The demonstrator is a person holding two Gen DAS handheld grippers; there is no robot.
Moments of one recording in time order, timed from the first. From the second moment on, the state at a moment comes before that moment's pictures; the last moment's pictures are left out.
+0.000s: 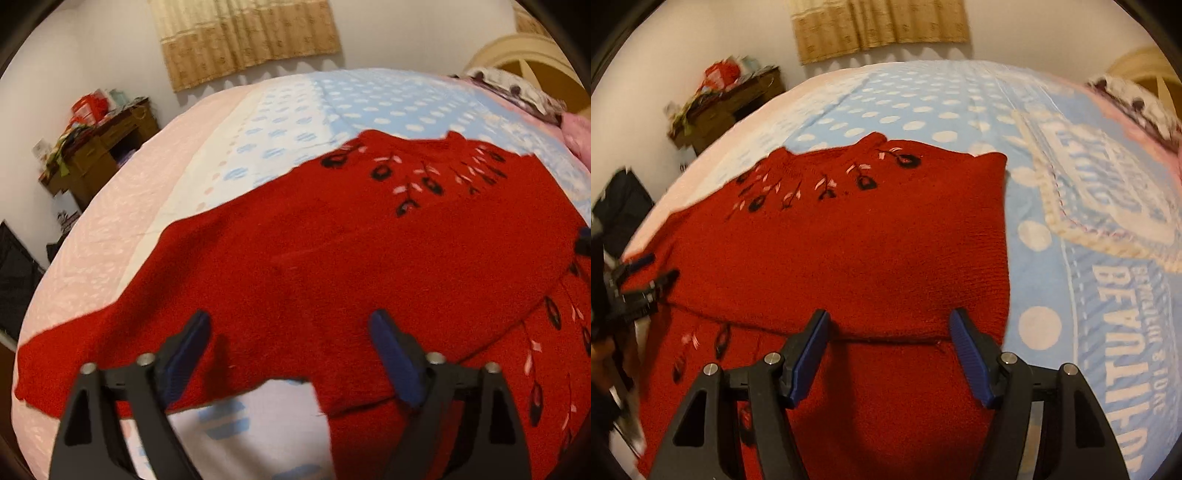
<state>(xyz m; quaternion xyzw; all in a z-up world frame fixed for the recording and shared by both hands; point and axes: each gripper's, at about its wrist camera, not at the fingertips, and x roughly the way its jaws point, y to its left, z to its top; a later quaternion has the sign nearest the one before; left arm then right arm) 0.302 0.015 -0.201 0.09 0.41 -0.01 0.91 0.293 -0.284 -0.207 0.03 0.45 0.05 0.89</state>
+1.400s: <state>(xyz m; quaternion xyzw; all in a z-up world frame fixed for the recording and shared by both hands) 0.254 0.051 -0.206 0.05 0.42 -0.01 0.91 0.242 -0.258 -0.221 -0.03 0.43 0.01 0.90</state>
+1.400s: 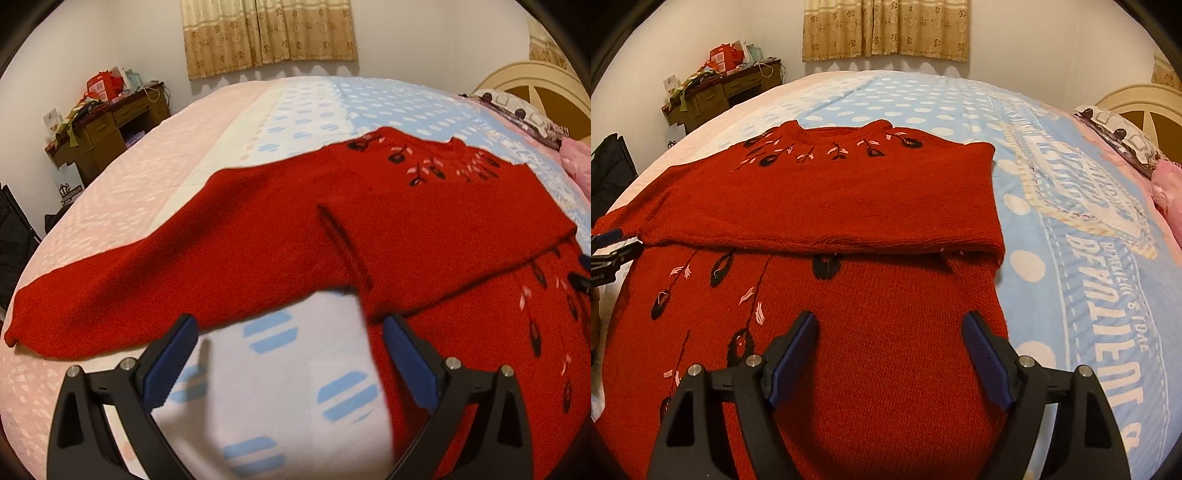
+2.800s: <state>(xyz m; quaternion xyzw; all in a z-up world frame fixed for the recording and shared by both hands) 0.252 0.322 -0.192 -0.25 0.40 0.19 0.86 0.143 -0.155 -0.207 -0.08 0.39 0.13 0.91</state>
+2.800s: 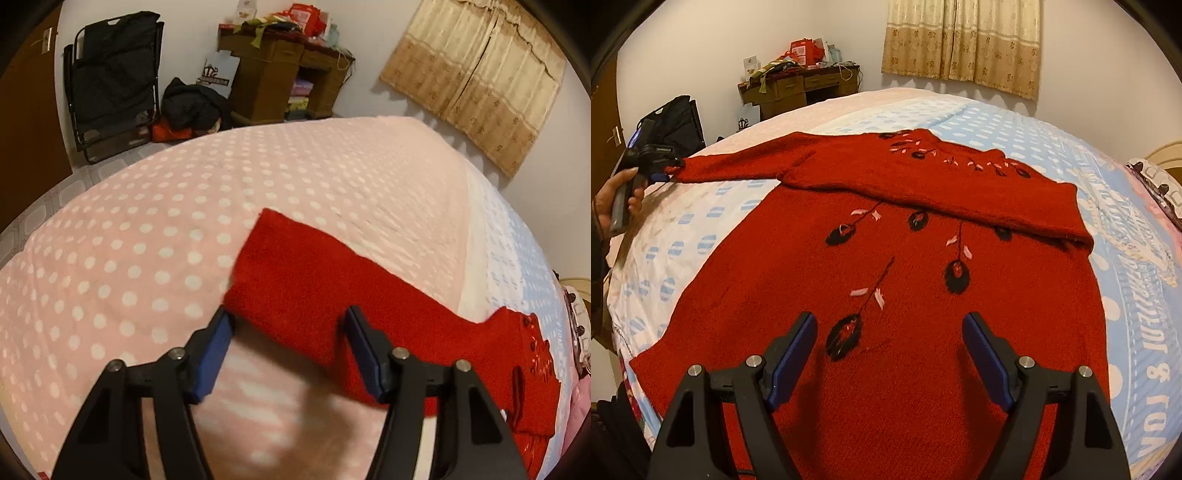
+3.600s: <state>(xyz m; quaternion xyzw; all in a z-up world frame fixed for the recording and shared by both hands) 0.270 0.229 -0.074 -0.29 0.31 0.06 0.90 0.141 -0.191 -0.202 0.02 0.37 0.12 0.92</state>
